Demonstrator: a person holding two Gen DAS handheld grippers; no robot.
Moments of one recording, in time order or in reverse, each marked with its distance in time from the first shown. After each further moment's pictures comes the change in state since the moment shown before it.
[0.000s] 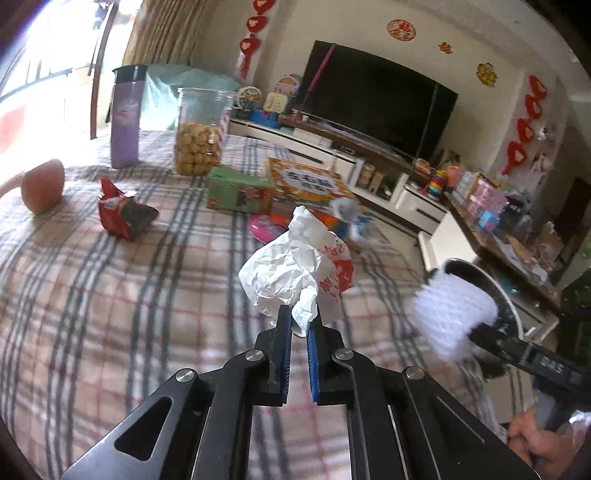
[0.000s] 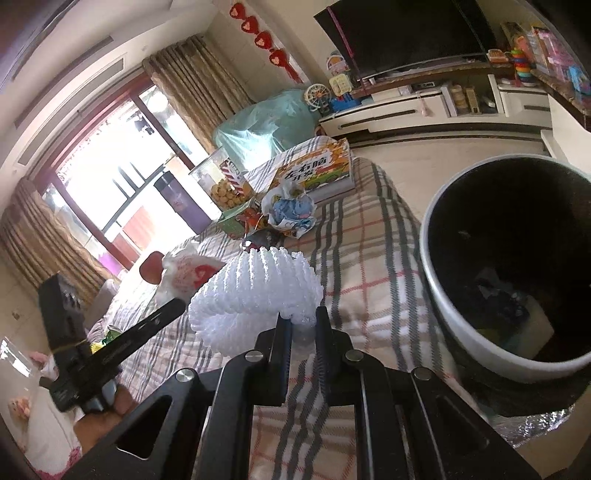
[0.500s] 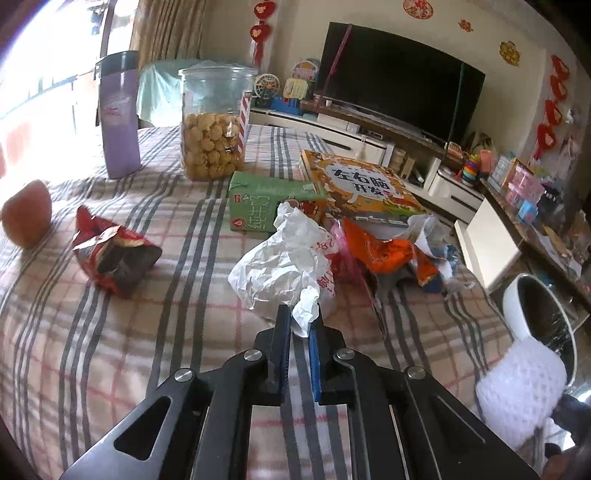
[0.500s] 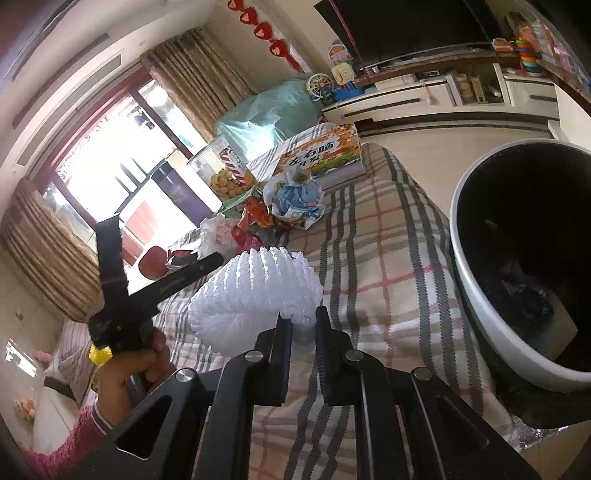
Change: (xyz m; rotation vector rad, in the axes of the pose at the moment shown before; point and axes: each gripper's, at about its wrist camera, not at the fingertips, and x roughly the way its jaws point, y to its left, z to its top) left arm 0.088 0.025 0.050 0.026 0.053 0.126; right arm 0.029 0.005 0.003 0.011 0.044 0.025
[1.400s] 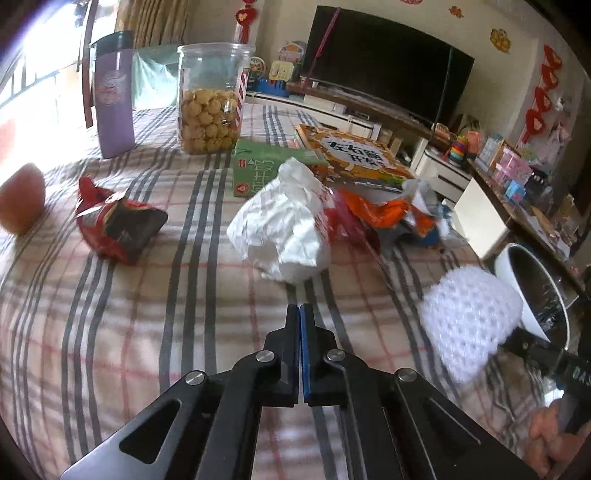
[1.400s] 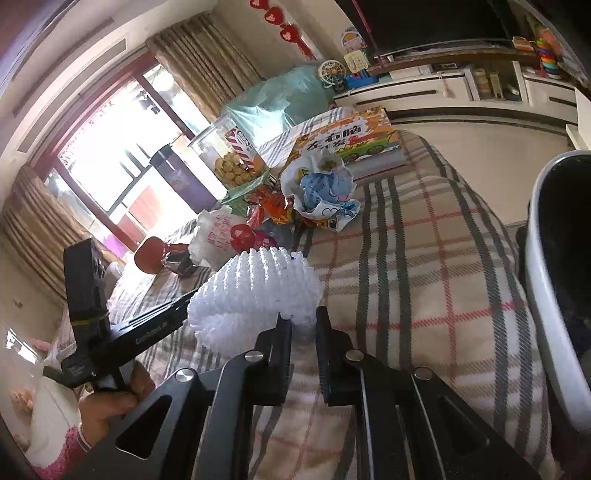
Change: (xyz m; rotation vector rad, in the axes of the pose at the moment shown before) left arm -0.003 0.015 -0.014 0.033 0.073 -0.054; right arm 0.045 0.020 0.011 -0.036 0.048 0.015
